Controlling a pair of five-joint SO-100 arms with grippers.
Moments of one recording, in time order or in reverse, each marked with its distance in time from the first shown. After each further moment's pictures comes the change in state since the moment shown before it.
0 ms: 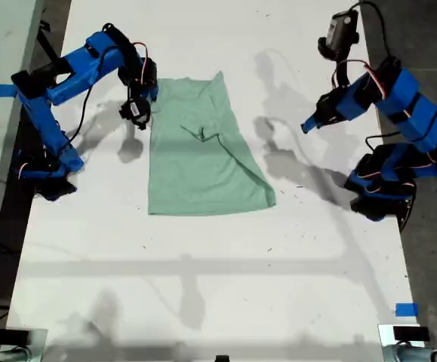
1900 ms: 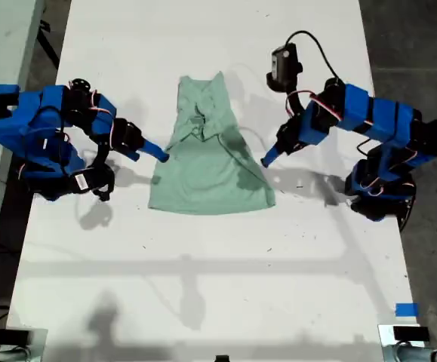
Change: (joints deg) arm 0 42.6 44.2 33.7 2.3 -34.7; arm 1 -21.1 -22.5 -12.0 -3.4 11.0
